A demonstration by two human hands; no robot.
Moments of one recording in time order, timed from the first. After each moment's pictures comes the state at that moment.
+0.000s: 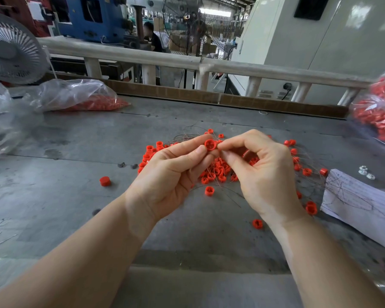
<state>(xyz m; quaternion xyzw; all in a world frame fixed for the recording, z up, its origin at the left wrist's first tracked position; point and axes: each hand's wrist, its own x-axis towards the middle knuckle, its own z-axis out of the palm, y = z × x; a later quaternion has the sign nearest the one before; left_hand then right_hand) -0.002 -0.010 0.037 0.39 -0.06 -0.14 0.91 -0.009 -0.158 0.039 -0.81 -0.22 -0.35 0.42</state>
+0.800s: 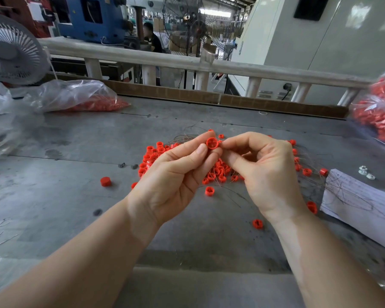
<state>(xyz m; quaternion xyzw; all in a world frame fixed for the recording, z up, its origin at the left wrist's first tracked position) -0.006 -0.013 0.036 0.33 -0.08 -0.16 0.93 -0.013 -0.155 0.046 -0.77 -0.18 -0.27 0.55</state>
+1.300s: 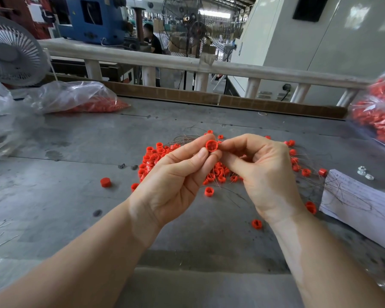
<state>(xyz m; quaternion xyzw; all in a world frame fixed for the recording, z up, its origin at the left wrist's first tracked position) -0.005 -0.015 0.034 0.32 -0.07 -0.17 0.93 -0.010 -0.156 0.042 -0.75 -0.18 -0.24 0.59</state>
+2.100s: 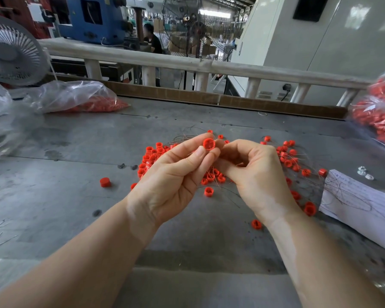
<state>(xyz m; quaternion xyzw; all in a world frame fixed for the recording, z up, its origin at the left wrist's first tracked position) -0.004 -0.013 0.034 0.31 -0.08 -0.17 0.93 -0.010 -0.152 0.039 -0.78 -0.16 -0.19 0.57</state>
